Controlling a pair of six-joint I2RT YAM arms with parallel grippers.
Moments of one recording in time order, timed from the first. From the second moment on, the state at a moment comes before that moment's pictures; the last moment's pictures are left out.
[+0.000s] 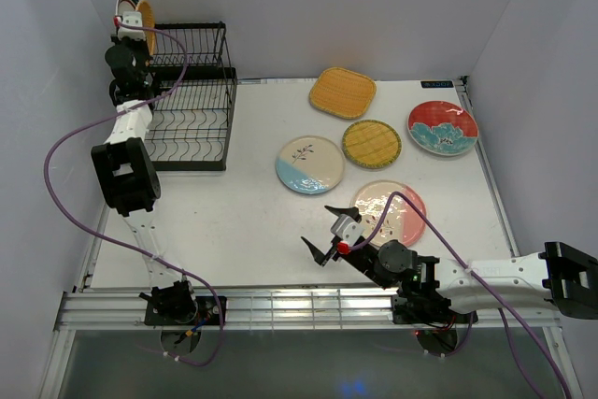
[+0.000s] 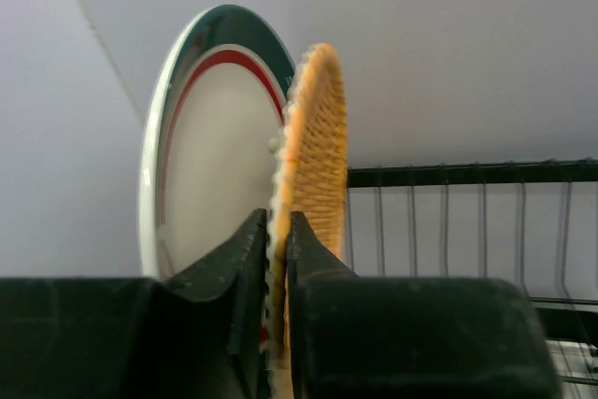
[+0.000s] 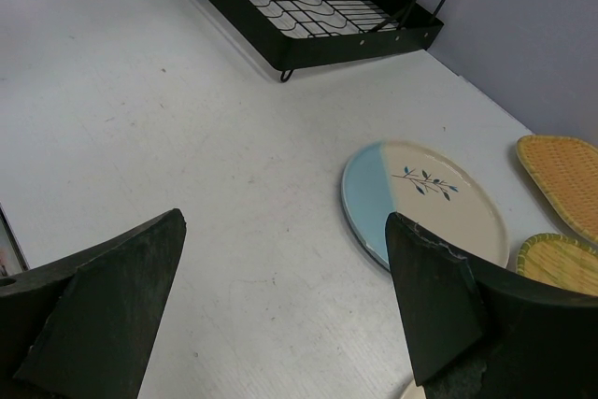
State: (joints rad) left arm 0.23 2.18 1.83 0.62 0.08 0.20; right arm 1.43 0.89 0.28 0.67 0.51 -0.30
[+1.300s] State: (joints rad) left arm 0.24 2.17 2.00 0.53 0.01 0.12; right arm 1.43 0.89 0.28 0.67 0.50 -0.30
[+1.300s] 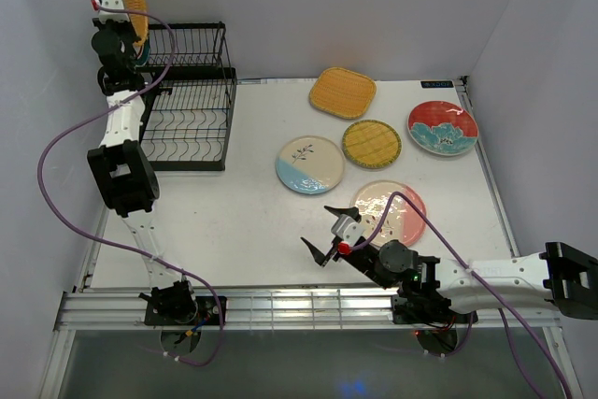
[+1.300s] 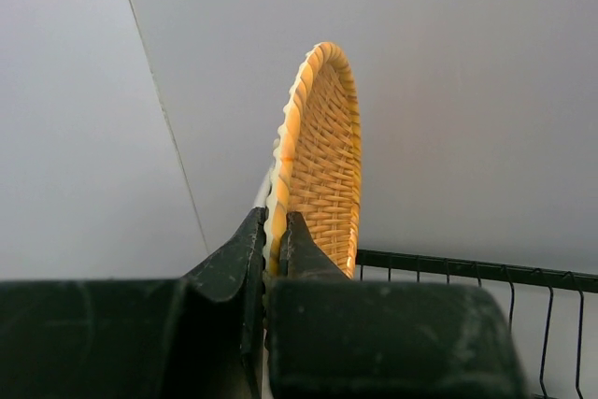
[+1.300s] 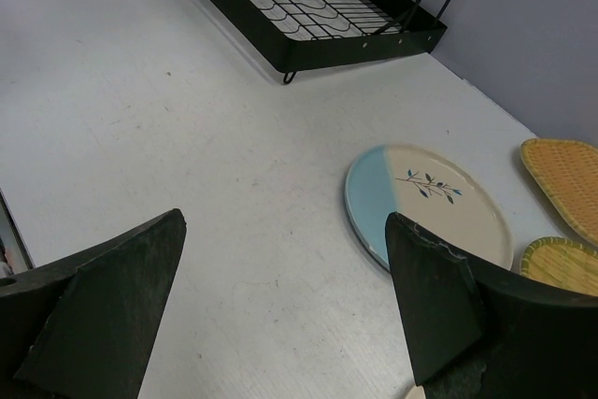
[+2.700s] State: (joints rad) left arm 0.27 2.15 1.85 0.57 0.16 0.05; right arm 1.43 0.91 0.29 0.66 0.48 -0.30
